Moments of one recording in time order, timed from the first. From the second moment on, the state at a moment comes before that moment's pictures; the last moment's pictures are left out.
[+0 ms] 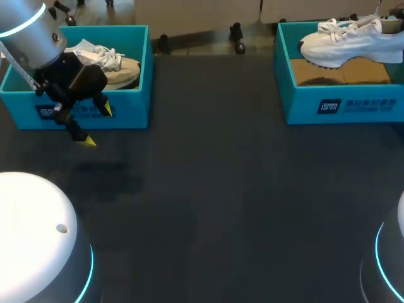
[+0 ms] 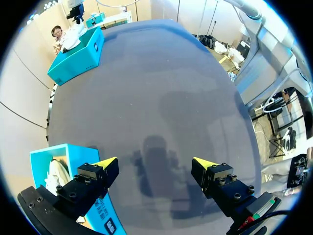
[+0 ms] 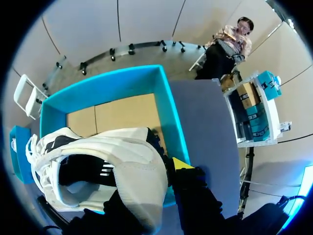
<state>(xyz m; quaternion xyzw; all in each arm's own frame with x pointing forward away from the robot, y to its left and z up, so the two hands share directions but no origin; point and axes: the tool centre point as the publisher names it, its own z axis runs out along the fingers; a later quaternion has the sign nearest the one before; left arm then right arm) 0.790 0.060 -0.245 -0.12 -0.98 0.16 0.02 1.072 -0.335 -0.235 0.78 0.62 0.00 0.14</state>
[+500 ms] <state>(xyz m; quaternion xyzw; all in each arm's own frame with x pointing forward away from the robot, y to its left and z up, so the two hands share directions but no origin) 0.790 0.060 -0.245 -0.12 -0.98 0.16 0.02 1.086 -0.337 -0.261 0.78 0.61 -0.02 0.15</state>
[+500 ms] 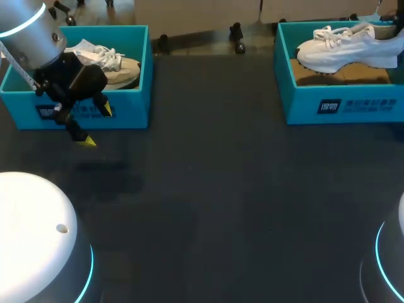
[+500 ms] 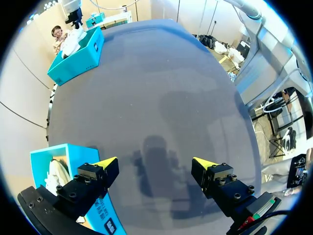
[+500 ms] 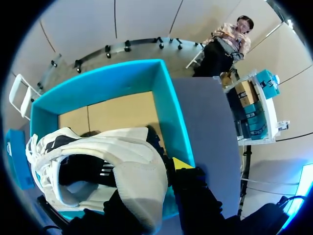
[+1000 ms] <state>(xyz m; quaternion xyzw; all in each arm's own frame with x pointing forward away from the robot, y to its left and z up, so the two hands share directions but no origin) 0.790 0.060 -0.245 -0.12 -0.98 0.16 0.02 1.088 -0.347 -0.274 0.79 0.60 -0.02 0.14</state>
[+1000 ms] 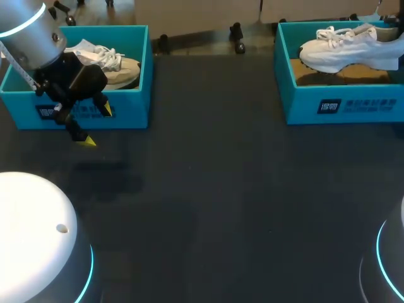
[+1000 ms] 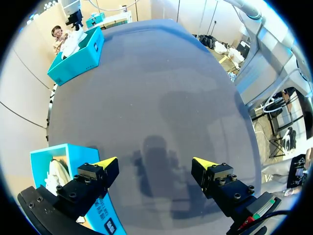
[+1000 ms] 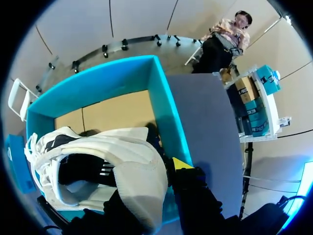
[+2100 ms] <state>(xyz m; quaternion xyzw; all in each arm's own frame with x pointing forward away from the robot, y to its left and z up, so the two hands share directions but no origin) 0.790 0.060 -0.245 -0.12 -0.98 0.16 0.02 1.037 -0.338 -0.301 0.78 0.61 0.00 0.12</state>
